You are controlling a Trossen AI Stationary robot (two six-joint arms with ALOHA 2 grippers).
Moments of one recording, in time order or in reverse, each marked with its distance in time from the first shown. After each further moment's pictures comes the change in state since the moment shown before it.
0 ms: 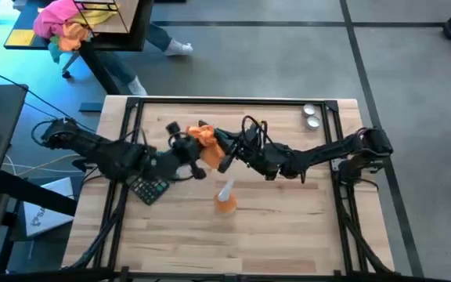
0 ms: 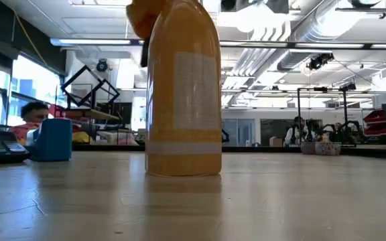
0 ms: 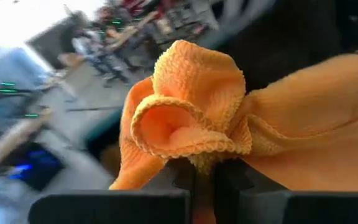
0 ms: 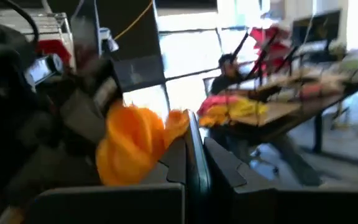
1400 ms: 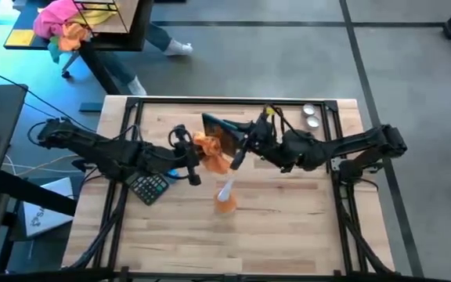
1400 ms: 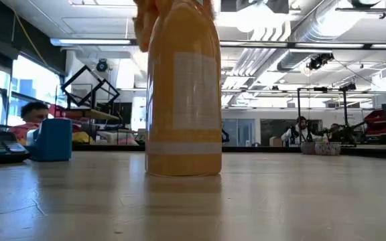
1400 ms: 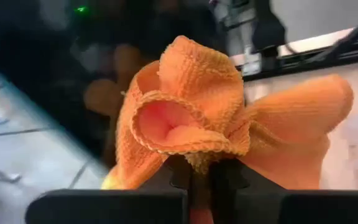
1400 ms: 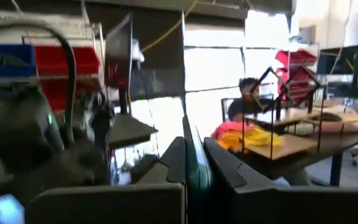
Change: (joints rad) left arm -0.011 -0.044 -0.088 0.105 0.205 0.059; right arm 0.016 -0.135 0.108 -0.217 -0.097 -0.067
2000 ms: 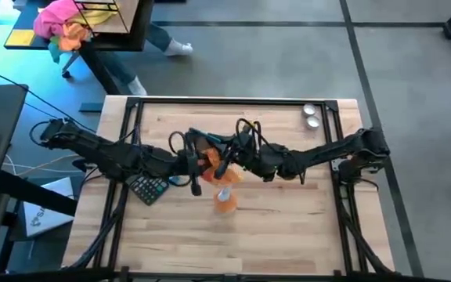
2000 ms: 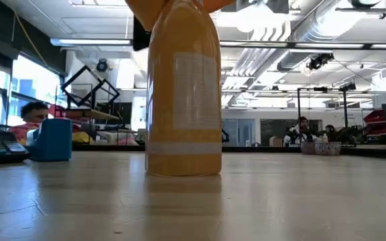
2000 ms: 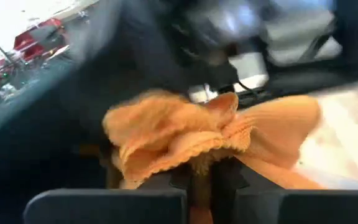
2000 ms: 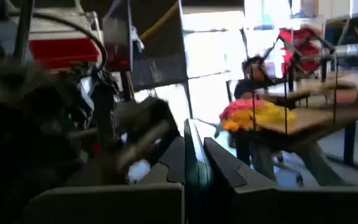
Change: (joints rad) left arm -0.004 0.036 0.003 0.128 0.129 0.107; right arm -0.008 0.176 -0.001 0.194 -0.017 0.060
